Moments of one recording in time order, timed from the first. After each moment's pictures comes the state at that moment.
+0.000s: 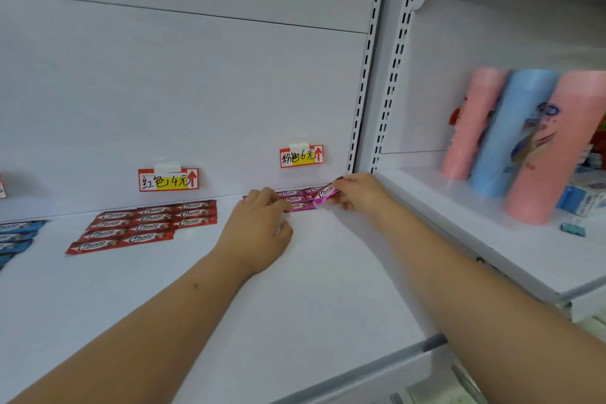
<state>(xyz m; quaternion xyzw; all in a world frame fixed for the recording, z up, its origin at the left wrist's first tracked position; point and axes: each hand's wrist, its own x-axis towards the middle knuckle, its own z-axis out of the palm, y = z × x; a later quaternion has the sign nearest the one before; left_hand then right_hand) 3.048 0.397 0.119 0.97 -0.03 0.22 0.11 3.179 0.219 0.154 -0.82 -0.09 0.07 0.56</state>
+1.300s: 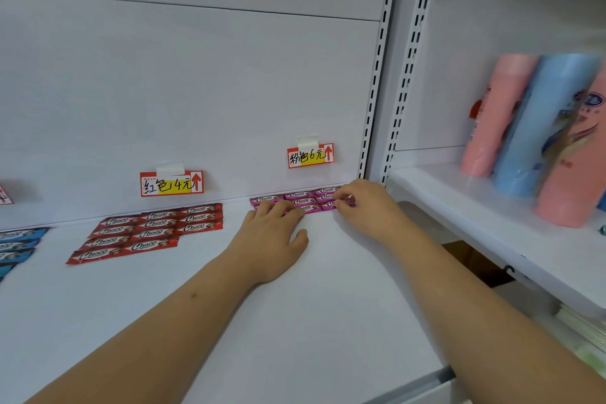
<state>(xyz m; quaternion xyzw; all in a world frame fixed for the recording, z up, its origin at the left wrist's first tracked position) 3.055 0.393 0.117 0.99 -0.03 0.13 0.08 3.174 0.213 0.134 -0.92 -0.30 -0.12 0.22</state>
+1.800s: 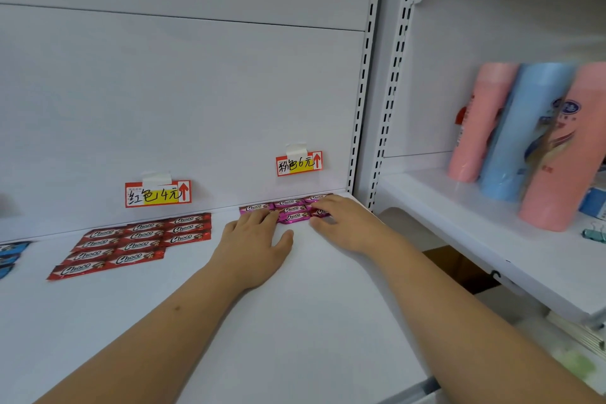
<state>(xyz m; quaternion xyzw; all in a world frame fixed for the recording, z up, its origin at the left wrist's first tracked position) 3.059 0.395 0.117 0.99 0.05 0.11 0.11 3.176 0.221 0.121 -0.91 -0.34 -0.05 0.21</state>
